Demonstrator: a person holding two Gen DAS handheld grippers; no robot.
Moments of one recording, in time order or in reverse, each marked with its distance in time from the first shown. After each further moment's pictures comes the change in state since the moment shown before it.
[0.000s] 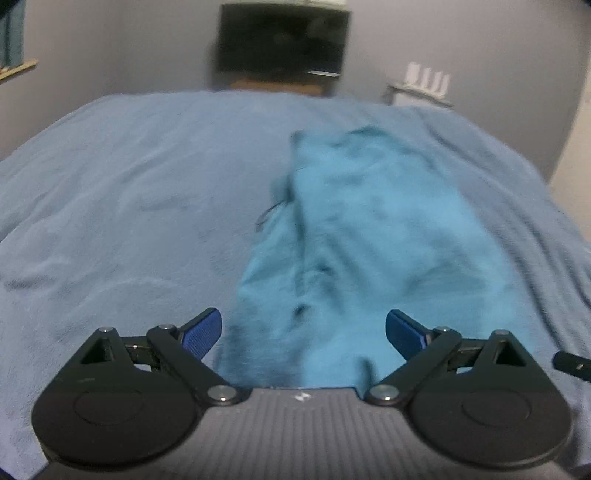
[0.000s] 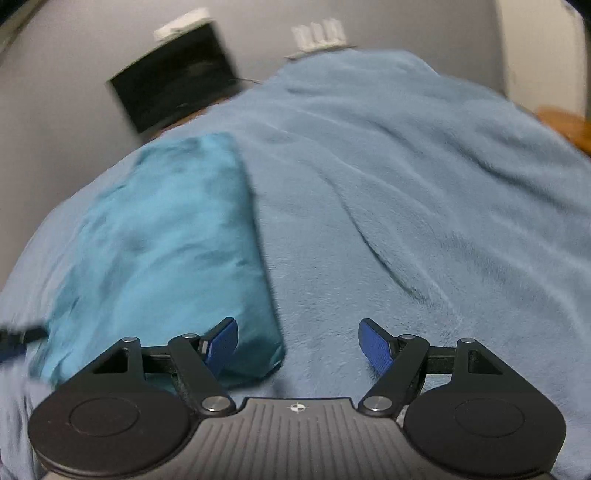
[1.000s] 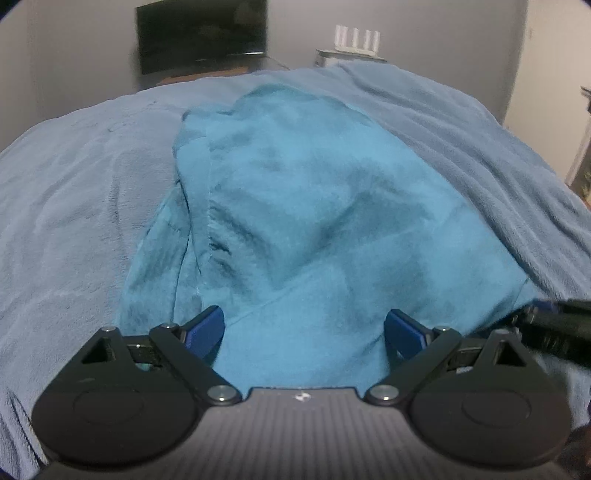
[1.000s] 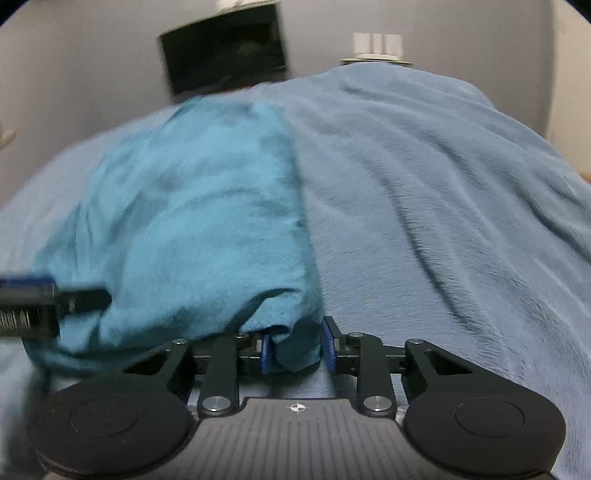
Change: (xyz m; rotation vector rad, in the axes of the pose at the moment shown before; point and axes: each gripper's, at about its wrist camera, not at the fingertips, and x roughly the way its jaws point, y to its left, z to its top) left arm 0.046 -0.070 -0.026 0.218 0.079 -0.091; right arm 0.042 0.037 -0.004 -0.169 0.006 -0.014
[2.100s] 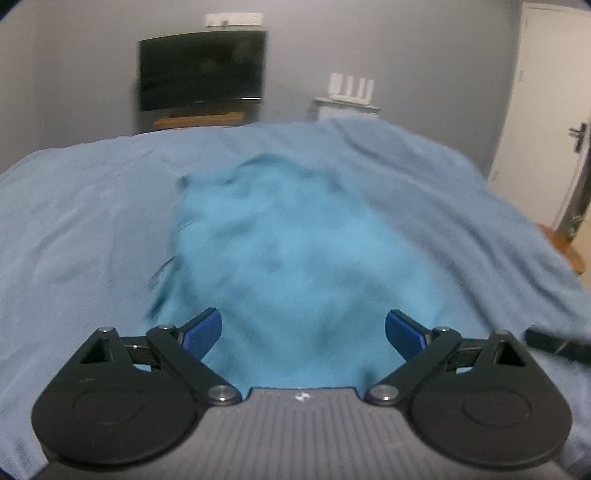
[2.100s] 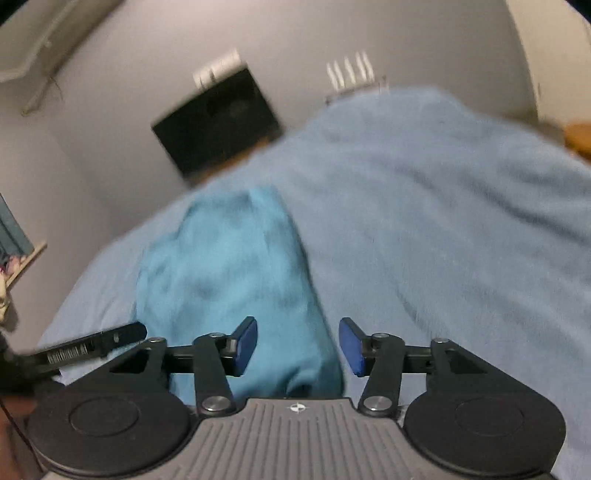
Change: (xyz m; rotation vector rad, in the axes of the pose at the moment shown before) left arm -0.016 0.005 0.057 -0.036 -0.158 -0.066; right arm -0.053 -0.043 0.019 0.220 -0.172 0.174
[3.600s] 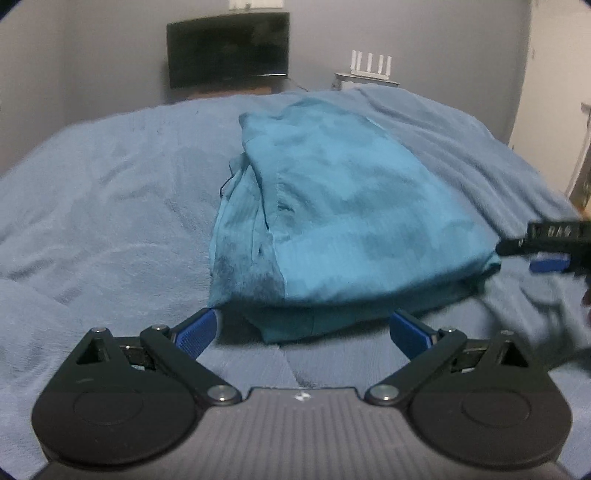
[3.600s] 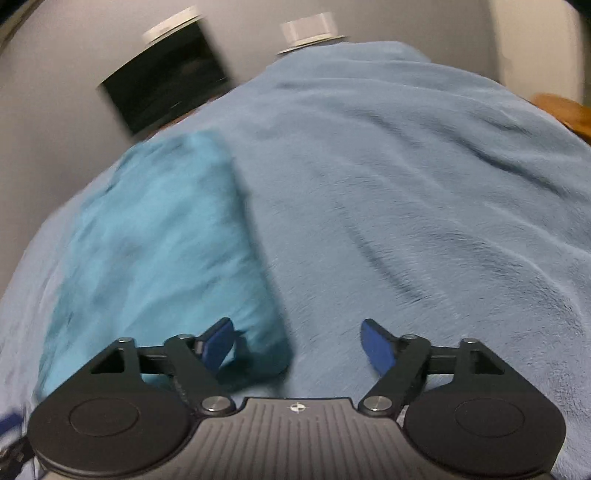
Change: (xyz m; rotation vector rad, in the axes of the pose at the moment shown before) left arm -0.102 0.033 -0.116 0.012 0.072 0.107; right arm 0.033 0.008 -0.029 -0.014 0.185 -0.164
